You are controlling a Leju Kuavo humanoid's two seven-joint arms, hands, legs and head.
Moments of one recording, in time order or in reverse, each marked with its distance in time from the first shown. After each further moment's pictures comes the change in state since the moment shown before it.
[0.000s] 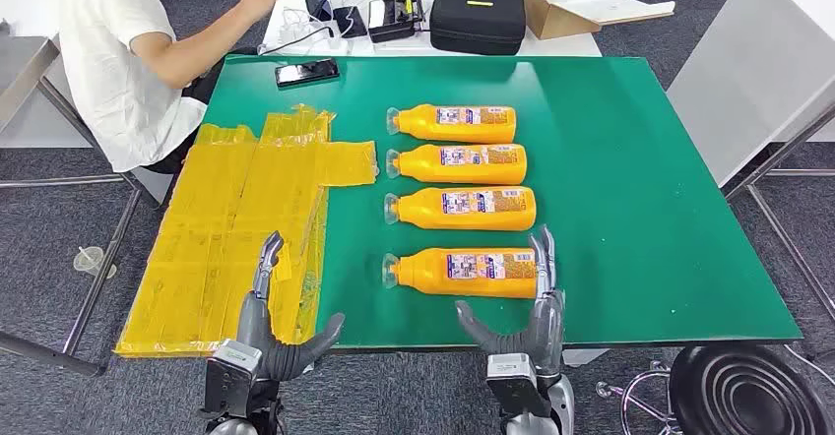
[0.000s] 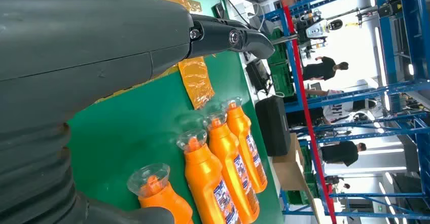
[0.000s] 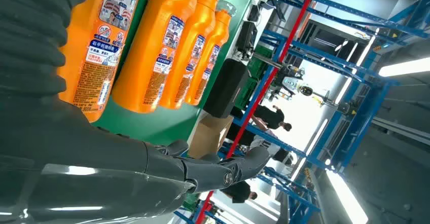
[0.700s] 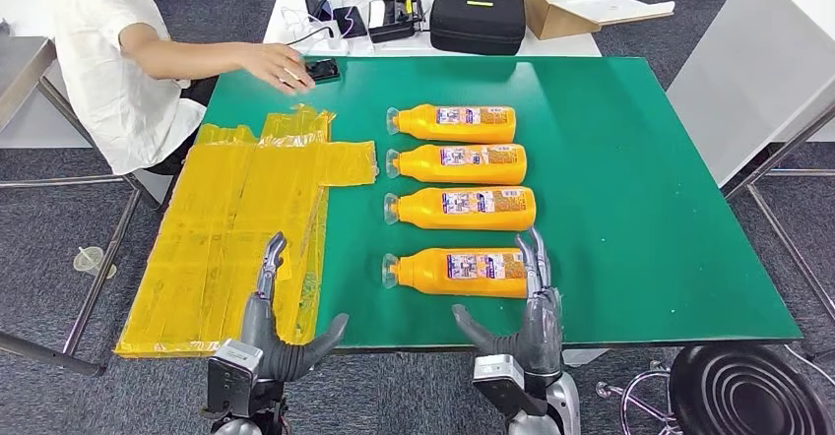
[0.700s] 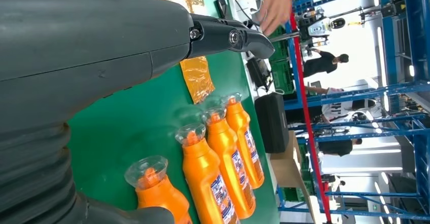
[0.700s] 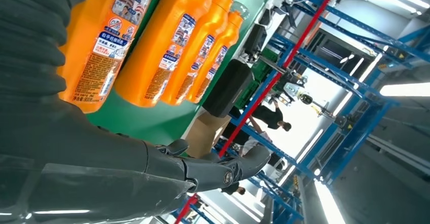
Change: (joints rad) left arm 0.000 -0.014 -0.004 0.015 0.025 -0.003 -0.011; right arm -0.007 -0.031 0.000 0.018 0.126 -0.001 0.060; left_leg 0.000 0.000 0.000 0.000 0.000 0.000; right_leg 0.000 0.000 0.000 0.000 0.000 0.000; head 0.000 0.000
